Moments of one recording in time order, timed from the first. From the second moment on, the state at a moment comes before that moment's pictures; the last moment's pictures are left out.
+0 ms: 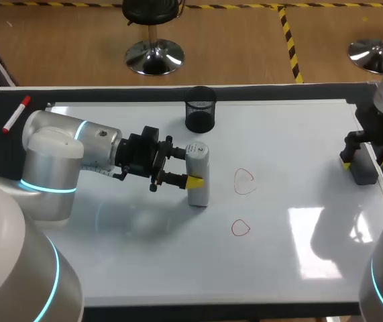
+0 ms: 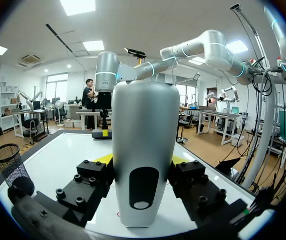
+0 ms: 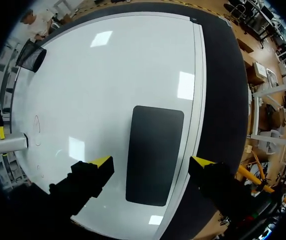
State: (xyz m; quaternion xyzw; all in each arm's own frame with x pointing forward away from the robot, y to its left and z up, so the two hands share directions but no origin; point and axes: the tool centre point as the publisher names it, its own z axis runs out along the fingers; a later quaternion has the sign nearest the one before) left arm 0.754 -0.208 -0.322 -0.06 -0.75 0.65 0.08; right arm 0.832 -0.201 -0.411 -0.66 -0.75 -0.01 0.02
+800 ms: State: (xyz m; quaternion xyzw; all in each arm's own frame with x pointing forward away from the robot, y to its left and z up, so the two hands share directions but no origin) left arm 0.754 -0.208 -0.322 -0.06 -0.75 0.65 0.08; right arm 0.837 -0.197 -0.418 -0.66 -0.75 0.00 0.02
